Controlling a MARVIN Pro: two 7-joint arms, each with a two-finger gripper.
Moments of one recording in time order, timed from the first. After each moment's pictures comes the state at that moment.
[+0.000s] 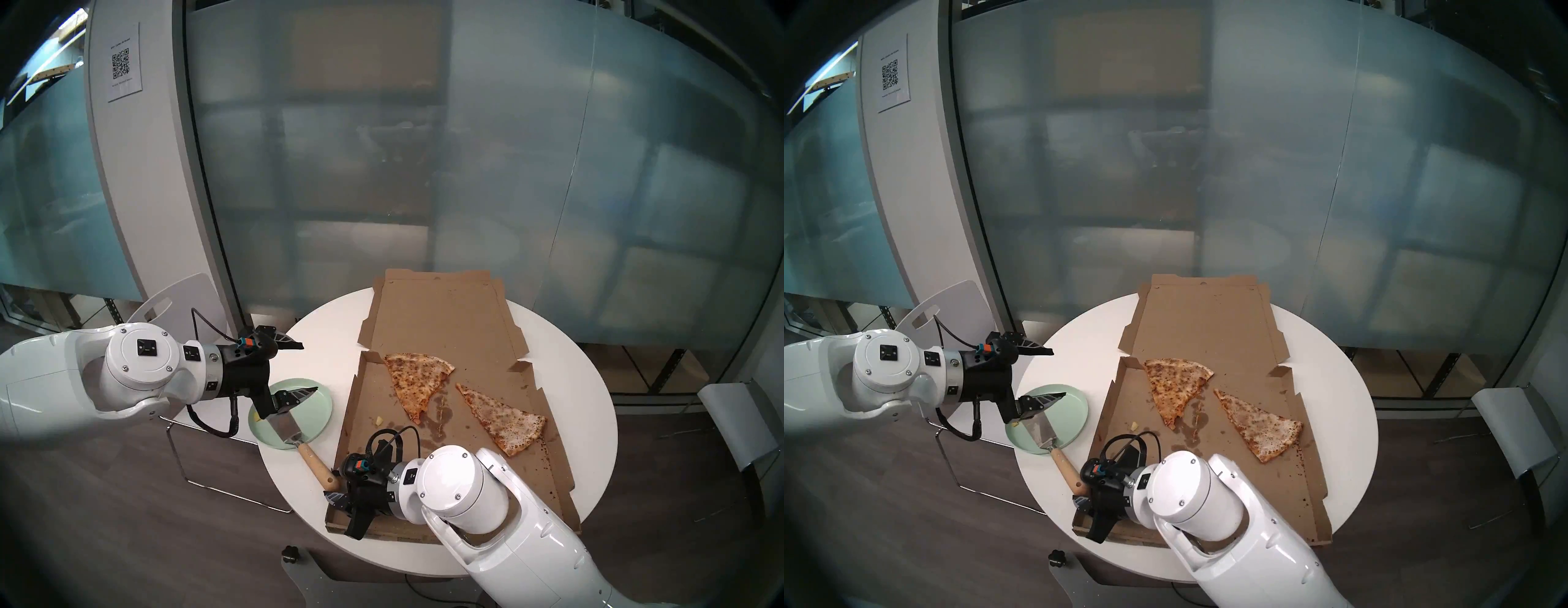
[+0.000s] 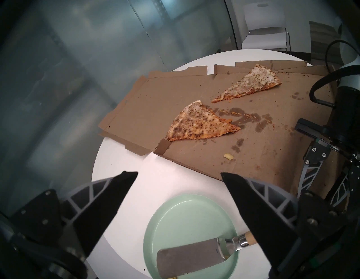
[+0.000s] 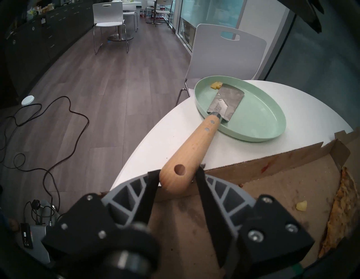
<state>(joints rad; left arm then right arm) 0.49 -0.10 -0.09 -2.07 -0.74 0.16 -0.21 -1.64 -1.30 0.94 -1.94 -0.41 0.61 0.75</state>
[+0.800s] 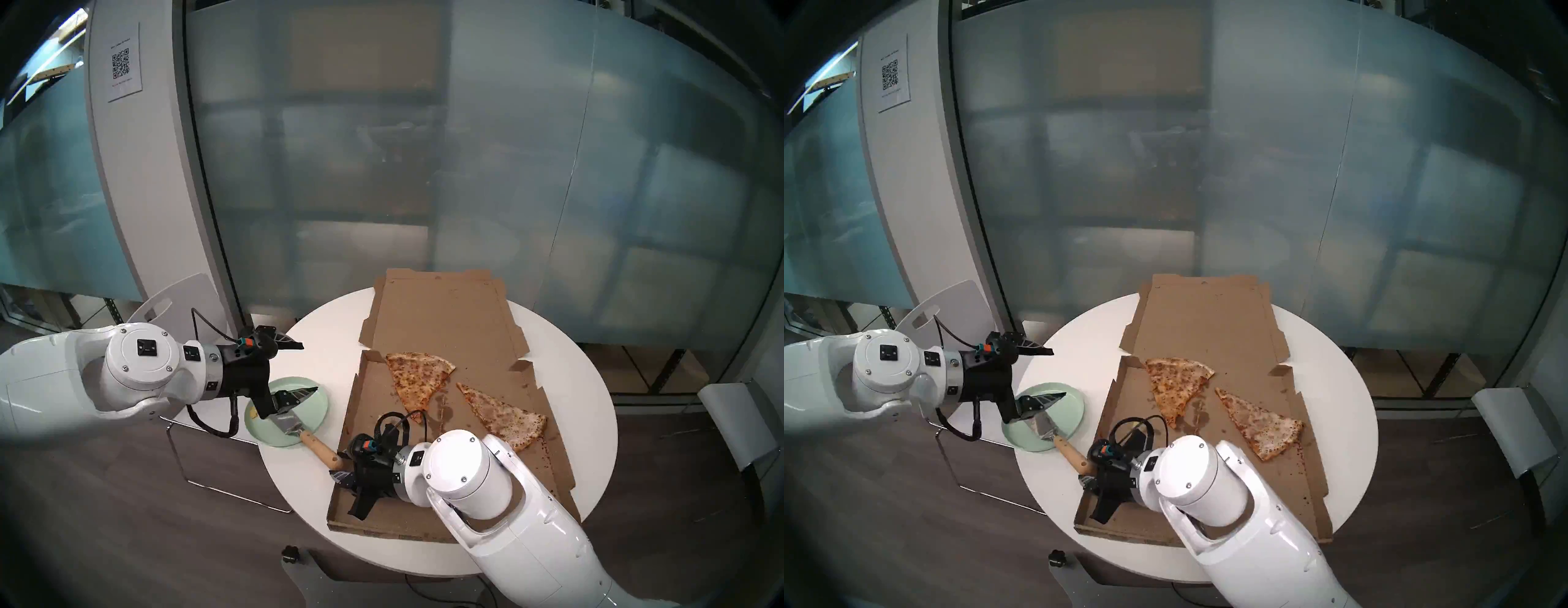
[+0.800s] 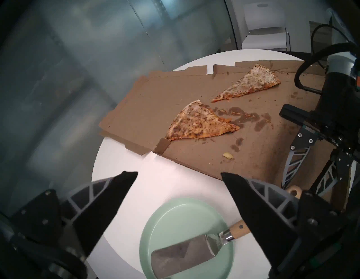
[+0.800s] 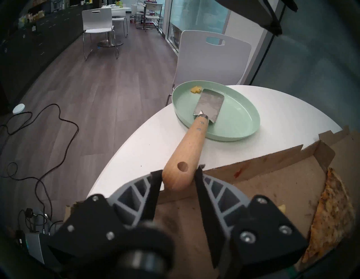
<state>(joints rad) 0.49 -0.10 -0.09 -2.07 -0.74 0.16 -0.21 -1.61 -1.32 0.99 -1.93 -0.38 0.61 0.75</state>
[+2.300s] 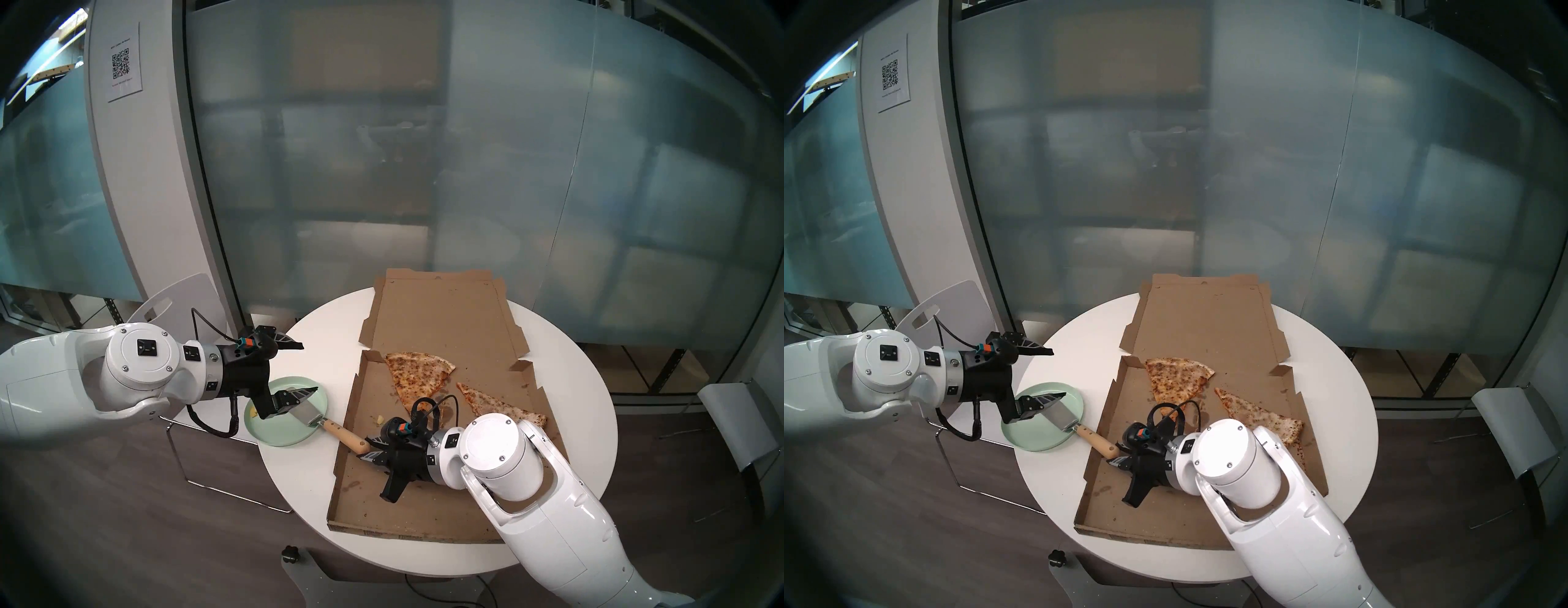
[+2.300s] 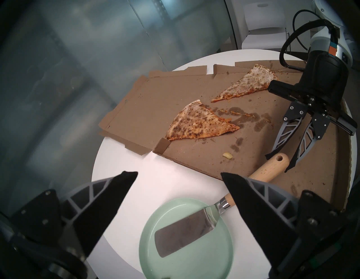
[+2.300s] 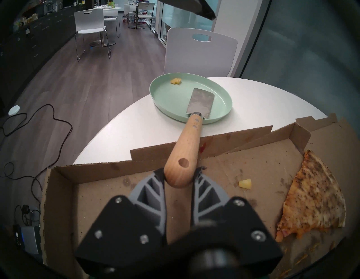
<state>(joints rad) 0.49 -0.10 -0.09 -2.07 -0.74 0.16 -0.21 -1.63 -1.26 1.12 -1.96 -0.34 0.58 0.82</state>
